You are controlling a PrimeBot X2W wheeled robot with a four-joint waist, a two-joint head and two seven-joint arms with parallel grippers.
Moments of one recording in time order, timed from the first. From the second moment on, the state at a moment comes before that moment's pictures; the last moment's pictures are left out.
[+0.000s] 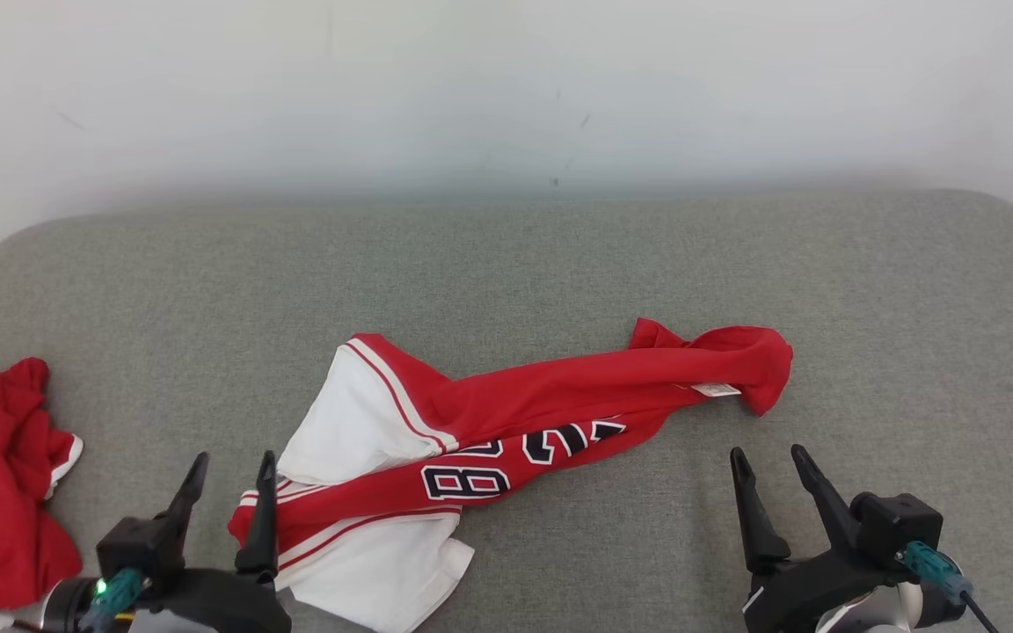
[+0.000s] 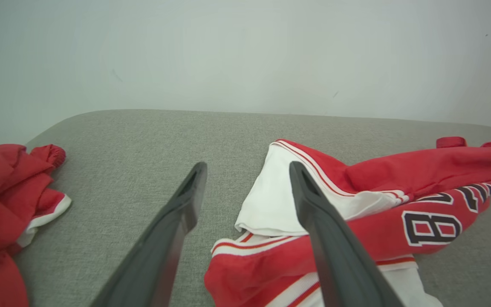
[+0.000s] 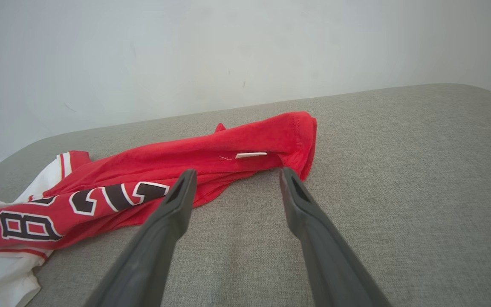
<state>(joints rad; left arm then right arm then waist) -0.32 0.27 -0.36 0.31 -0.45 0.18 -0.26 -0.17 -0.12 0.23 0.31 0.23 0.13 -0.19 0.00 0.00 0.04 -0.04</state>
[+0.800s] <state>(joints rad) -0.07 0.08 -0.32 0.32 -0.31 0.10 -0.26 -0.16 -0.12 0.23 0.30 0.23 0.13 -0.18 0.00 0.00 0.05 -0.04</state>
